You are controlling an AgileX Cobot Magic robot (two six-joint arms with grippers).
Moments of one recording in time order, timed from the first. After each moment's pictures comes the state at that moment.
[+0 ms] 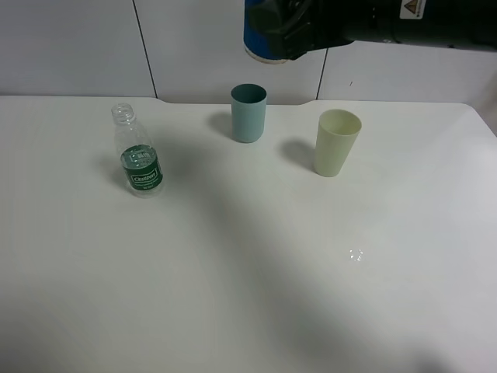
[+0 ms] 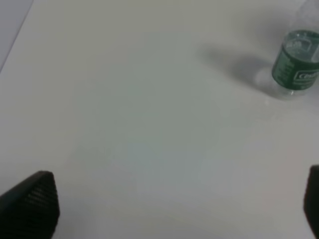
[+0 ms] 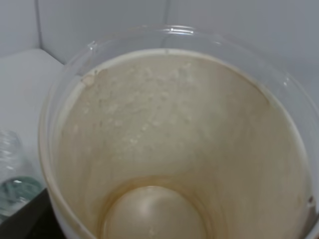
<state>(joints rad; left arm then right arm) -0.04 -0.01 -0.51 0.10 1.06 -0.09 0.62 1.32 -0.90 -0.51 -0.14 0.26</state>
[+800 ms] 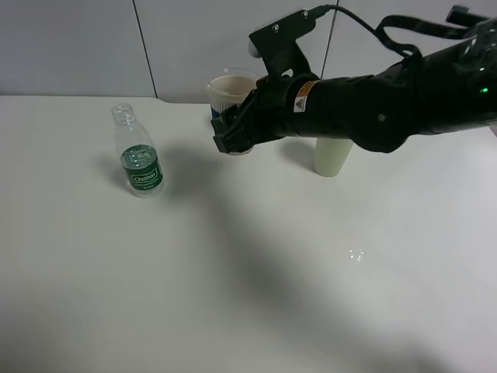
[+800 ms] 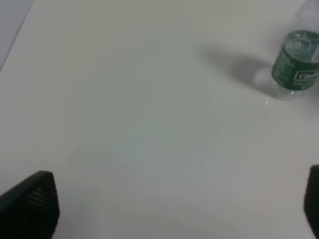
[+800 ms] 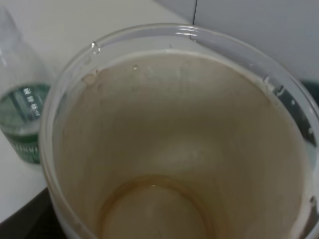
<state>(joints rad) -0.04 -0.01 -0.51 0.10 1.06 -0.09 0.71 1.67 -0.90 0.05 -0.22 -0.16</state>
